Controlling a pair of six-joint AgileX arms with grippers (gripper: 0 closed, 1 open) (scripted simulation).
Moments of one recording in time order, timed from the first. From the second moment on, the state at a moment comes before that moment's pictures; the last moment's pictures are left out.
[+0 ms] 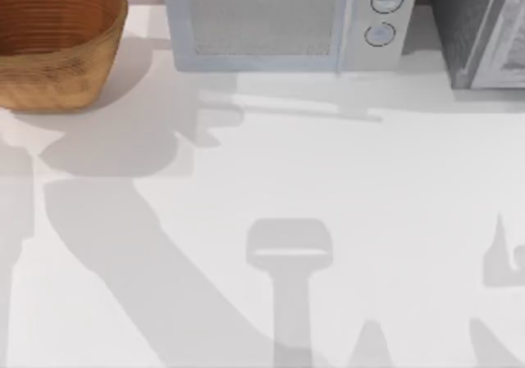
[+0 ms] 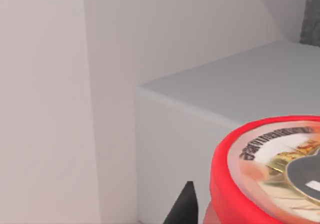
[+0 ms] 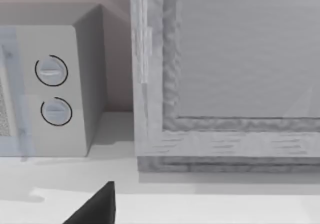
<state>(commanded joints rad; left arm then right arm) 0.29 2.18 1.52 0.64 1.12 0.03 0.00 0.00 0.00 0.00 0.00 0.00</state>
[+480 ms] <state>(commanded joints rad) 0.28 2.19 1.53 0.64 1.11 0.02 0.00 0.00 0.00 0.00 0.00 0.00</state>
